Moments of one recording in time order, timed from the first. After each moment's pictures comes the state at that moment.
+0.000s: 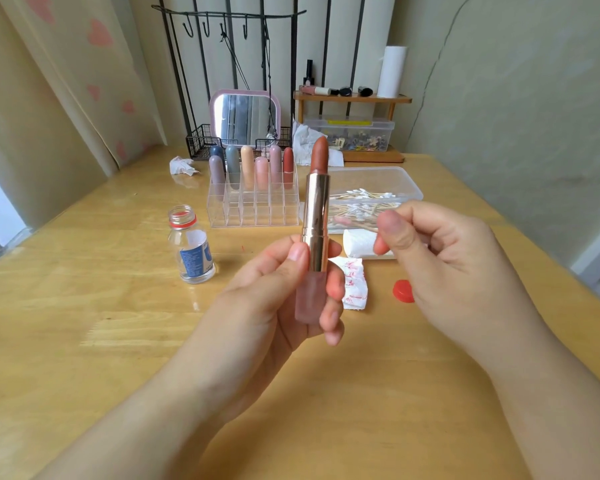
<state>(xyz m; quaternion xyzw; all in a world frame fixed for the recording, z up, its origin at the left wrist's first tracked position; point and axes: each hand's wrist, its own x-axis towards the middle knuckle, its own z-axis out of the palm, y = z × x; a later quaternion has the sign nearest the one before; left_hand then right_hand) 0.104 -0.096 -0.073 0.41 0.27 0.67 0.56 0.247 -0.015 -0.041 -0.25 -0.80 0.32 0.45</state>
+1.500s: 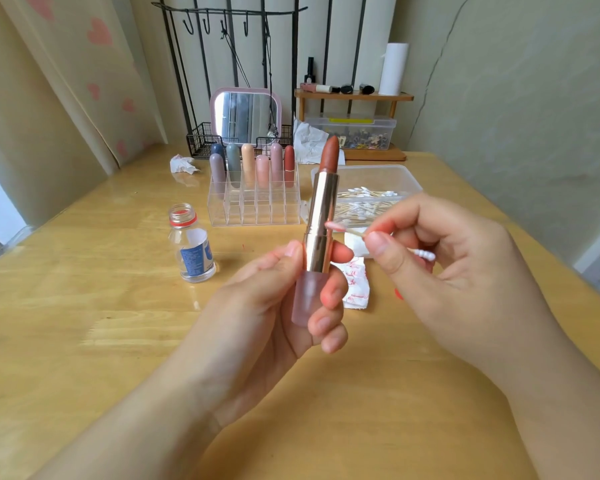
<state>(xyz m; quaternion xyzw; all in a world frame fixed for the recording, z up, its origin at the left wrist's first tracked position) 0.105 -0.100 -0.067 0.38 0.23 0.65 0.62 0.252 -0.019 -0.042 -0.19 -0.83 0.27 0.46</state>
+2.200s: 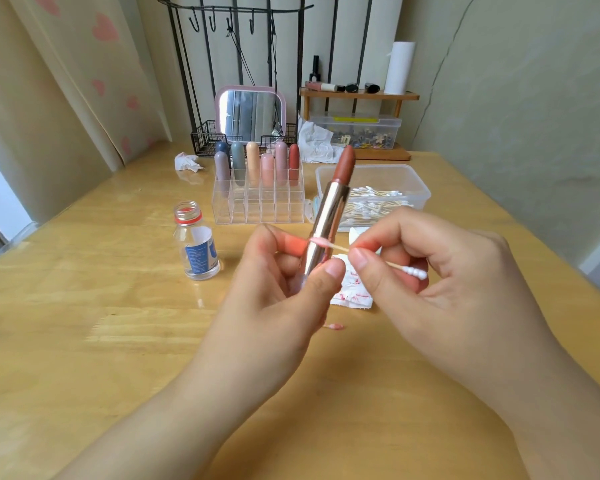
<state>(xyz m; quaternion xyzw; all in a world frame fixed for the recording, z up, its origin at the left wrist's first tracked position) 0.113 -0.102 -0.068 0.46 0.46 0.68 0.33 0.245 -0.032 -0.043 -0.18 -0.85 0.19 0.46</state>
